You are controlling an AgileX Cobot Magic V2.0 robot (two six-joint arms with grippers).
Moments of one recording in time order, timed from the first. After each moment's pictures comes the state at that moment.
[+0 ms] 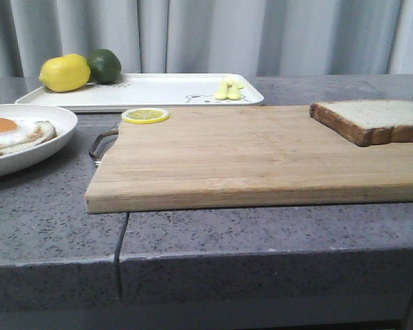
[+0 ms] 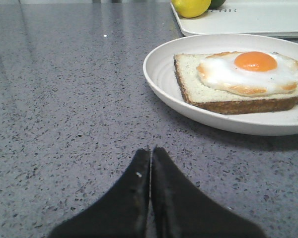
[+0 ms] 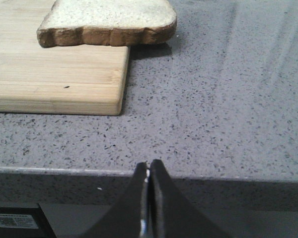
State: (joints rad) left arm 0.07 -0.01 0.00 -0.06 0.32 0.05; right arm 0.07 -0.01 0.02 0.05 0.37 -0.02
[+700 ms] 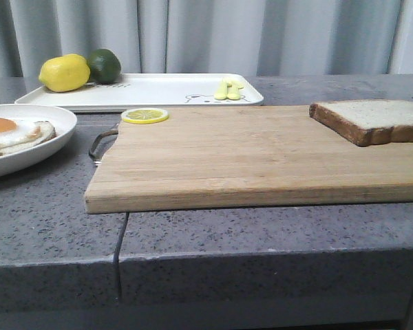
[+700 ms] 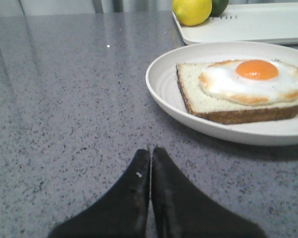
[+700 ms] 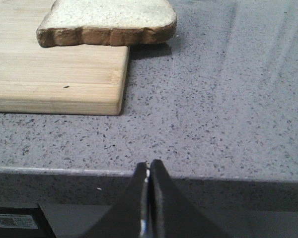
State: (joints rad) left arm 0.07 -0.01 0.00 -0.04 0.26 0.05; right arm 0.07 -0.01 0.02 0.05 0.37 -0.02
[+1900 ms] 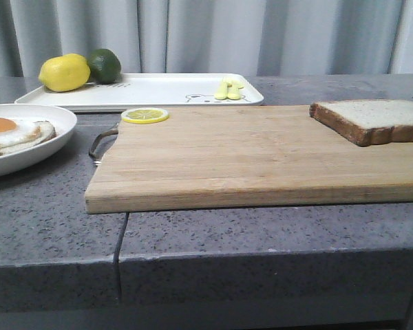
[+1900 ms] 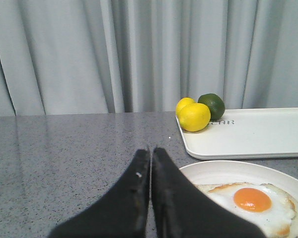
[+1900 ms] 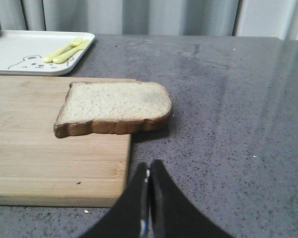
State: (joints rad) left arm 0.07 0.12 -0.17 -0.04 0.06 0.05; right arm 0.07 0.15 -0.15 0.06 0.24 -0.02
